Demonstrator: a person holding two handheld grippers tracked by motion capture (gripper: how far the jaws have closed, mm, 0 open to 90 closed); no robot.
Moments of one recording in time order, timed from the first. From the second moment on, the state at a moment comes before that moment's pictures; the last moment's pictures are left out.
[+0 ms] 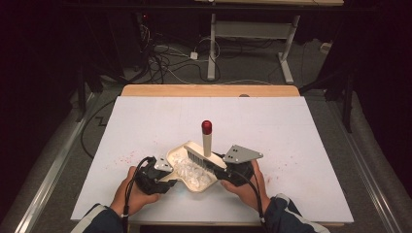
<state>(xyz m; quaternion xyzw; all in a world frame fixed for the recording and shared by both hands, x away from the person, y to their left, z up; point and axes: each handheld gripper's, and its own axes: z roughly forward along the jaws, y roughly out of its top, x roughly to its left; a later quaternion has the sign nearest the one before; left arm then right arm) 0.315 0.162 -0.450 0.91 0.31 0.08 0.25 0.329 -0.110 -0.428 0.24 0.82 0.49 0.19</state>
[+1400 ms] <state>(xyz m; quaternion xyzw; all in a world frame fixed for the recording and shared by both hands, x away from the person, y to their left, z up) 0.321 0.160 -0.456 0.91 0.32 0.08 0.25 0.350 -0.112 -0.443 0.25 0.83 0.46 0.19</state>
